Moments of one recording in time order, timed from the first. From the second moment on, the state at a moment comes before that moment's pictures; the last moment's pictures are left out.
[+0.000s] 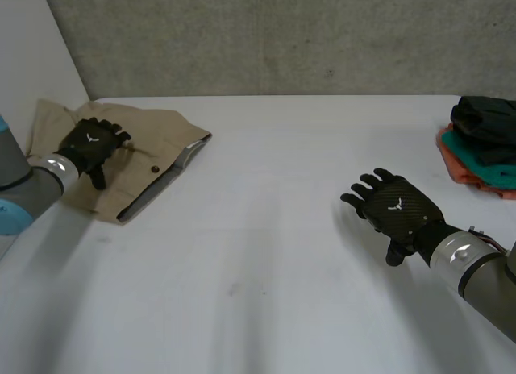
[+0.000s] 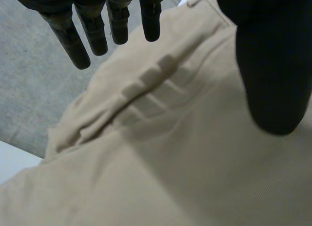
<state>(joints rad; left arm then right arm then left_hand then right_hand) 4.74 -2.47 -0.98 3.20 -1.13 3.88 1.73 -1.29 1.91 -0.27 1.06 2.36 0.22 0.21 0.21 0.22 0.05 0.22 0.21 0.20 0.20 0.04</state>
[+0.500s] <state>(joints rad) 4.75 -2.21 -1.41 3.12 -1.13 4.02 1.73 -1.29 1.91 -0.27 1.06 2.36 0.43 0.42 0.42 0.42 0.25 0.22 0.21 0.20 0.20 0.04</state>
